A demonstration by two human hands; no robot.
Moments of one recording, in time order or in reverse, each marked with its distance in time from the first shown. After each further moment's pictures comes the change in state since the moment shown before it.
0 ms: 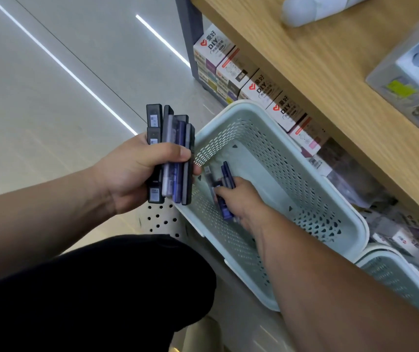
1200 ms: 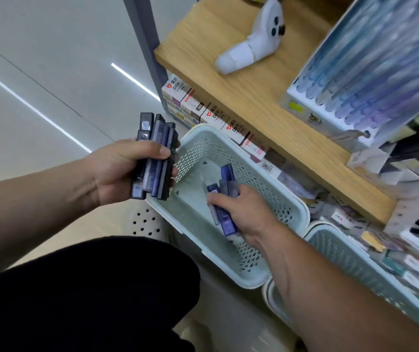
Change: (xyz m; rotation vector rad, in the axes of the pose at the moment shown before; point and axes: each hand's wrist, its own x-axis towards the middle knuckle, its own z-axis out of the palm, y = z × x) left_hand -0.027 0.042 0.023 -0.023 -0.205 -0.145; right_hand -0.121 -0.028 -0.051 0.240 0.019 -0.219
